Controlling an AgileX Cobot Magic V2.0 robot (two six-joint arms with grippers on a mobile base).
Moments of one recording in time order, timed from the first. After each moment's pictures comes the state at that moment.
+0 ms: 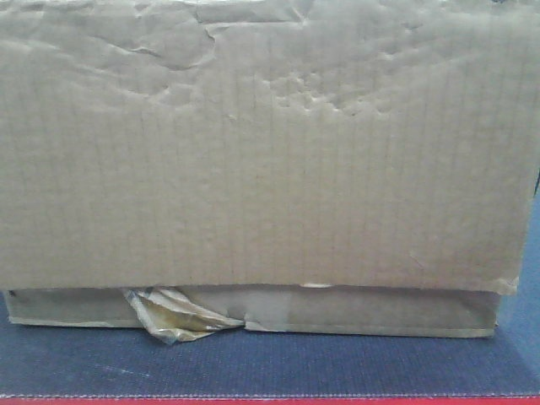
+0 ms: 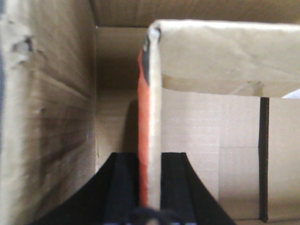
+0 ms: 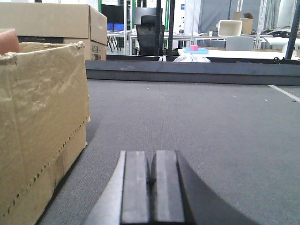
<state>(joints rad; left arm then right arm) -0.48 1.72 -1.69 0.18 1.16 -0.51 -0.07 0.00 0.00 0.02 0.04 0.00</state>
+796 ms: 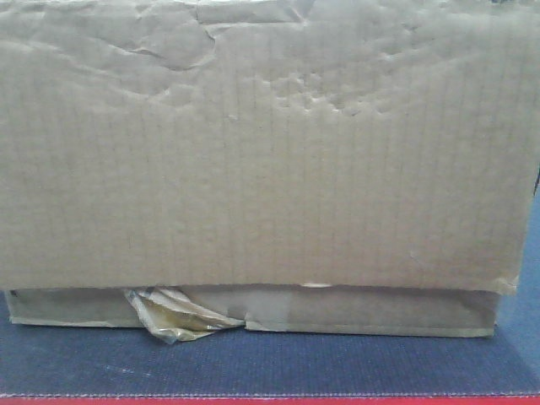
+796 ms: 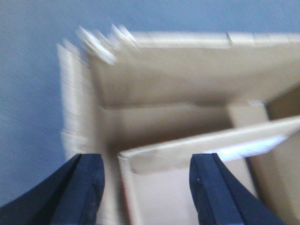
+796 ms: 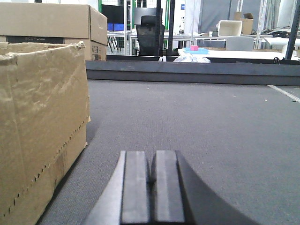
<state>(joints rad) -0.47 1.69 -1.95 0.27 1.21 -0.46 -0.07 0.00 0.00 0.02 0.04 0.00</state>
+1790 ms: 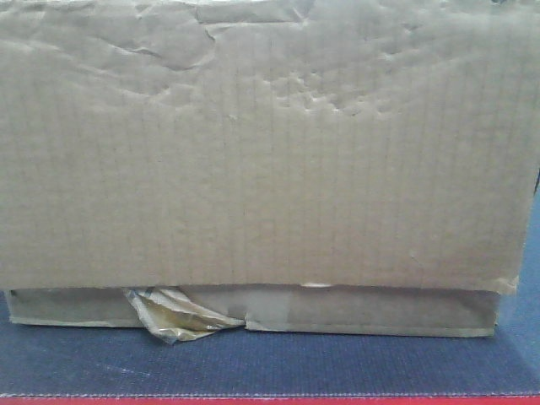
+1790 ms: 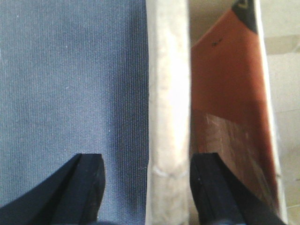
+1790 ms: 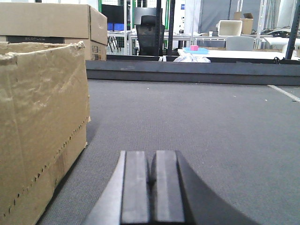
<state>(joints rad) -0.38 1.63 -1.53 0.17 1.22 -0.40 -0.07 0.00 0.00 0.02 0.04 0.00</state>
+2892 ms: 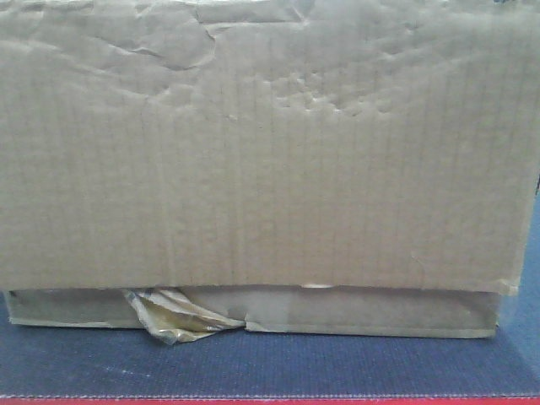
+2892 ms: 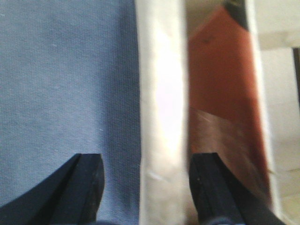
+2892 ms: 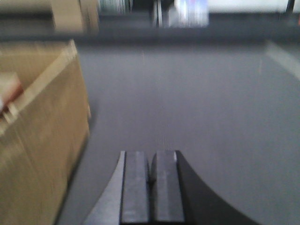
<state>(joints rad) -0.36 1.63 -1.53 0.10 1.22 -0.35 -0.07 0.39 -0.61 0.03 0.64 0.04</state>
